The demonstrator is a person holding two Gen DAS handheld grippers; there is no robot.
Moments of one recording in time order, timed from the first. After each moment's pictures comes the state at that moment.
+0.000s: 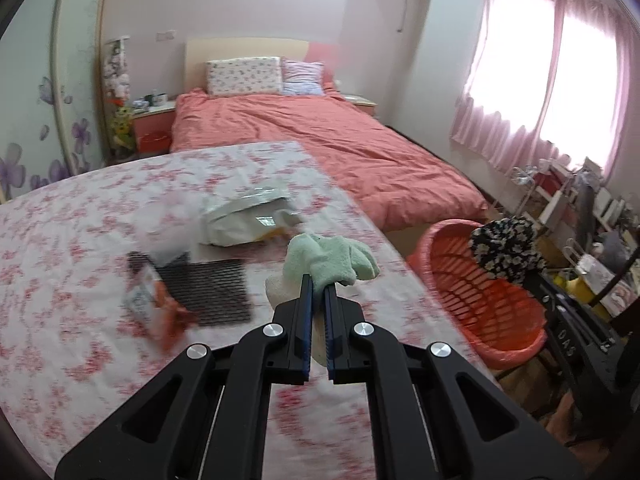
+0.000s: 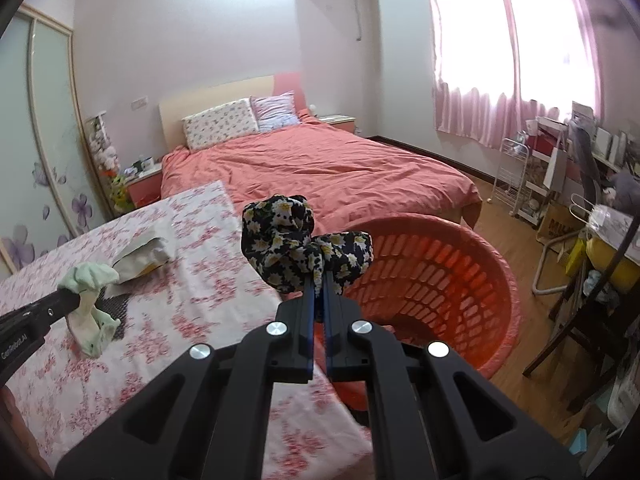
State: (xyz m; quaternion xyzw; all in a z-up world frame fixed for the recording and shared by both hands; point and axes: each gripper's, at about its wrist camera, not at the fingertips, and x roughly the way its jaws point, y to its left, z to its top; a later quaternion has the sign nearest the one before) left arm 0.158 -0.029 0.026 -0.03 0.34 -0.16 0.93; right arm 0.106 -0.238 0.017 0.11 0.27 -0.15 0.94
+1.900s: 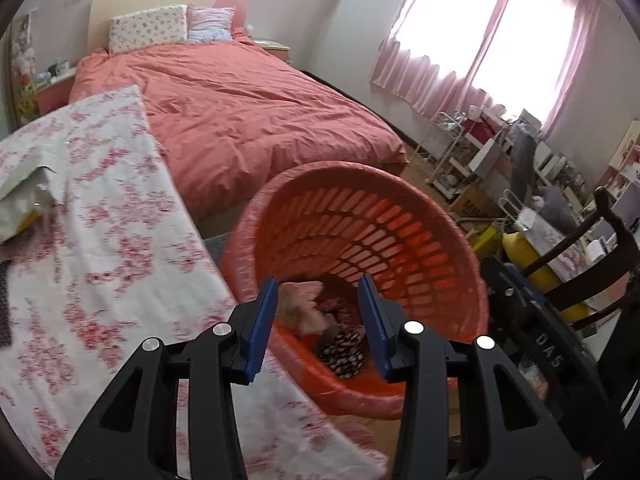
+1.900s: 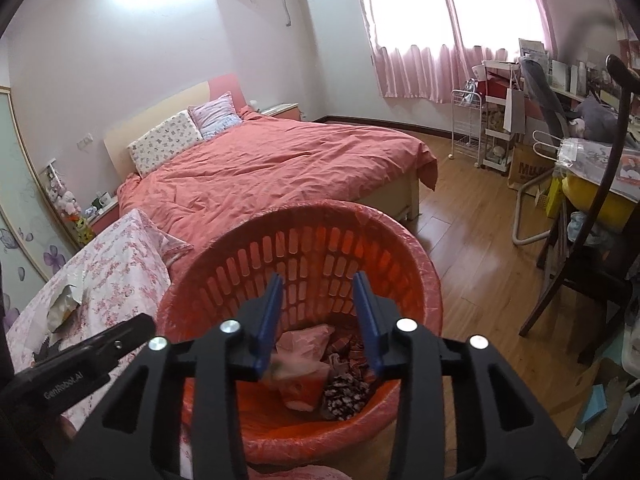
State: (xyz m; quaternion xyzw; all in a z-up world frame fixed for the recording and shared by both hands) left arm 0.193 -0.190 -0.024 -0.02 0.42 -0.29 0.86; right arm 0.104 -0.370 -0.026 0.19 0.28 -0.22 0.91
